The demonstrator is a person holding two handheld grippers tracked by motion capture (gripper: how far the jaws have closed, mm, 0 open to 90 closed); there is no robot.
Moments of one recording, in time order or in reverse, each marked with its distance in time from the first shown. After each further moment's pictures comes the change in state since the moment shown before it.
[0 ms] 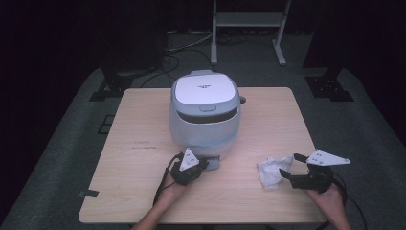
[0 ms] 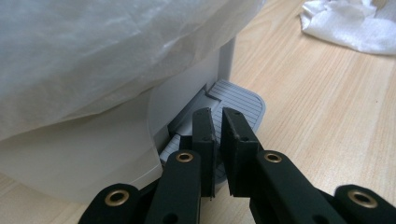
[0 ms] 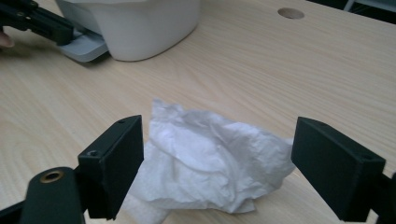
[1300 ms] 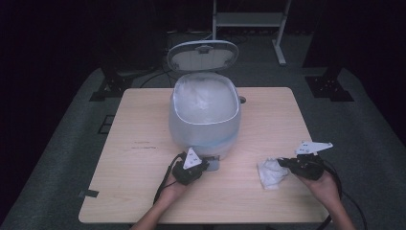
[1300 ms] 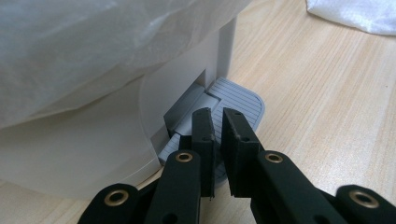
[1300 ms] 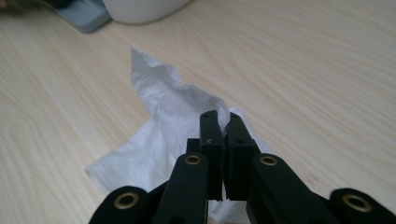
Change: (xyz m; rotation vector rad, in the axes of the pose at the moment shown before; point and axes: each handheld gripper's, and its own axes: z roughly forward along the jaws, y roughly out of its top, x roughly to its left) left arm 0.000 0.002 0.005 0.063 -0.004 0.013; right arm -0.011 0.020 0.026 0.173 0.097 -0.050
